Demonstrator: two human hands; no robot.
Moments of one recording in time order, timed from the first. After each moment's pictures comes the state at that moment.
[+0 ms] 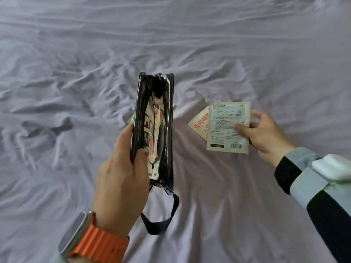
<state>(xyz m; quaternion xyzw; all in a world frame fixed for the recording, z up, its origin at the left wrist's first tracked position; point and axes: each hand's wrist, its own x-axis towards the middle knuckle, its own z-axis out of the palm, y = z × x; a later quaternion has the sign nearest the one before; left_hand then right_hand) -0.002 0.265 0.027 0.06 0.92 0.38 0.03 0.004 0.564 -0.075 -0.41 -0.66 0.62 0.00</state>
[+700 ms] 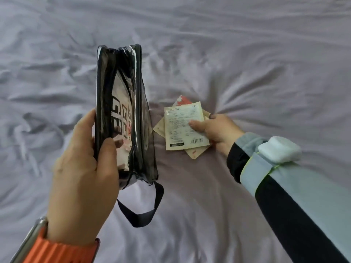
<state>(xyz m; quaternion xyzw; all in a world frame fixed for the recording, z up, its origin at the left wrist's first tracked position) -0.100 0.180 0.001 -0.03 0.87 0.49 0.00 -0.149 0.419 -0.094 -0.37 -0.60 0.69 -0.14</state>
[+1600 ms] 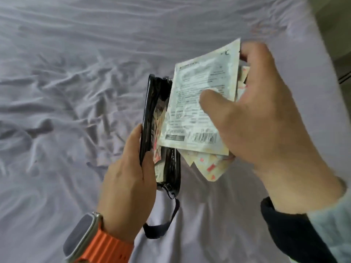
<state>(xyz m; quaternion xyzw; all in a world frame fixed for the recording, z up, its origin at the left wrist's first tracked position) 0.010 0.295 0.046 0.10 0.91 0.40 0.04 0.017 0.461 0.136 -0.18 -0.84 0.48 0.15</state>
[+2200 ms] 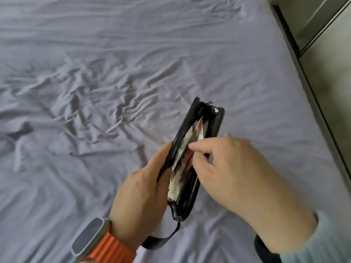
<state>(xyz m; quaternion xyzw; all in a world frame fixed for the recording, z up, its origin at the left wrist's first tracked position) 0.102 0.309 0.055 0.29 0.87 0.37 0.15 0.159 0.460 0.126 -0.27 -0.92 0.28 -0.07</state>
